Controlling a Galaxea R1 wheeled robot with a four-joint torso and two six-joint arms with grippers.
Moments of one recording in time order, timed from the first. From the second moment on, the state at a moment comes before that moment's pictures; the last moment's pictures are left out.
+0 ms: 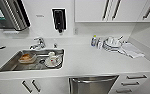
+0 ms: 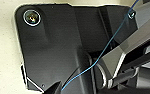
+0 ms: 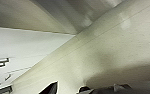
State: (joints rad) left arm 1.54 2.93 -2.75 1.22 -0.28 -1.07; right arm -0.93 2.42 -1.73 -0.44 -0.12 1.01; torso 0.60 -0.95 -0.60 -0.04
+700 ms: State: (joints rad) left arm 1.54 2.94 -2.76 1.19 -0.28 -1.07; right arm -1.26 2.54 -2.02 -0.50 -0.07 0.84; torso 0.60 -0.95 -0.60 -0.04
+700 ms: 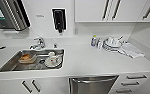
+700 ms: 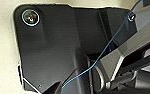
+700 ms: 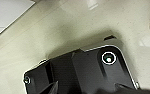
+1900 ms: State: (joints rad) left arm 1.53 2.94 -2.79 1.14 -0.24 -1.07; right arm -1.49 2.90 -2.49 -0.60 0.09 0.72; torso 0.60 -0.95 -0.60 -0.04
